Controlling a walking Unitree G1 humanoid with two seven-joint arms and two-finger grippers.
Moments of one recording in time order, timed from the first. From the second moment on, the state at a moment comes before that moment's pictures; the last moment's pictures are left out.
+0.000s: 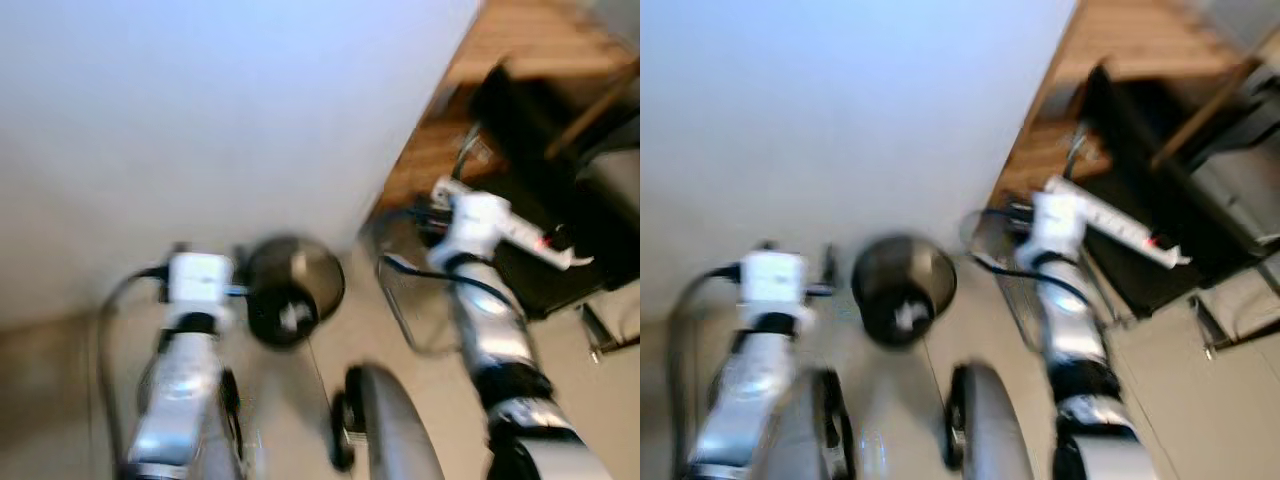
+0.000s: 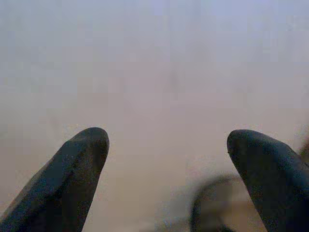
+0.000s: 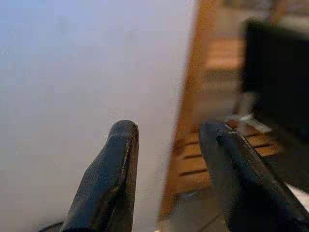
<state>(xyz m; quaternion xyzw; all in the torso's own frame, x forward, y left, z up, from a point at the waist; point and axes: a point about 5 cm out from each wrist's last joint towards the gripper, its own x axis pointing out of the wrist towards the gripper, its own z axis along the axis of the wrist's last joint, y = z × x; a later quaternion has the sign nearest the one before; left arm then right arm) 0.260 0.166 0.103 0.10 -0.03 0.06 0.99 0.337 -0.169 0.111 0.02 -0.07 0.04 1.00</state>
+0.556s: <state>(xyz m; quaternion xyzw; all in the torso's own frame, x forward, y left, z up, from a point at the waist) 0.243 0.172 0.119 0.09 -0.06 -0.05 0.99 0.283 -0.195 0.075 -0.02 -0.02 0.05 1.00</state>
